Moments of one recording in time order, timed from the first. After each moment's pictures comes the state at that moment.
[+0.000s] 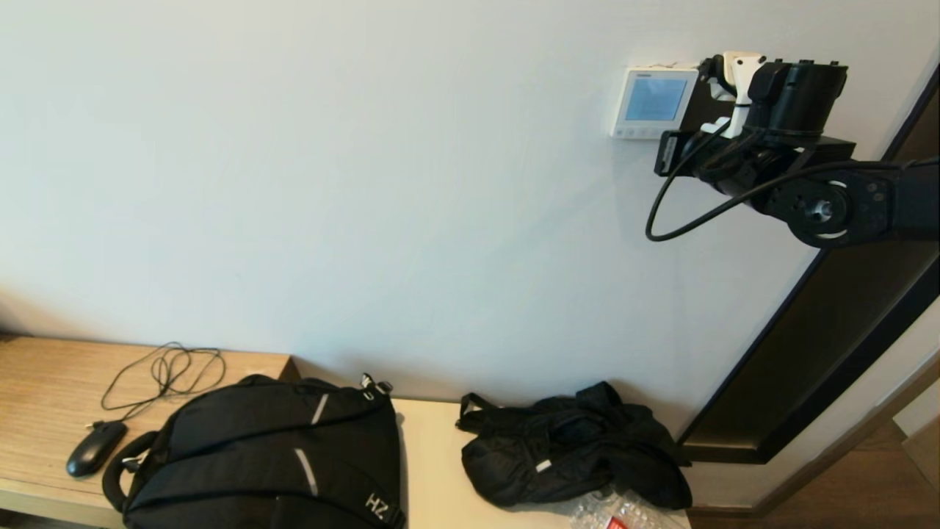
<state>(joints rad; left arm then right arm) 0.00 0.00 -0.02 0.04 0.00 -0.01 0.18 1.92 -1.56 -0.46 -0.24 -0.05</state>
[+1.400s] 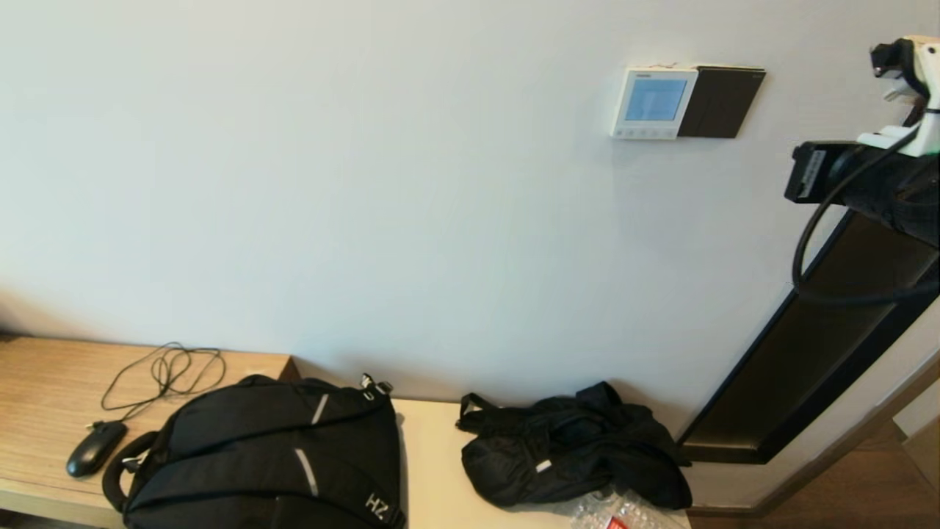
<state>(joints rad) 0.00 0.00 -0.02 0.04 0.00 -0.01 0.10 1.45 -1.08 -0.45 -0.24 -0.07</state>
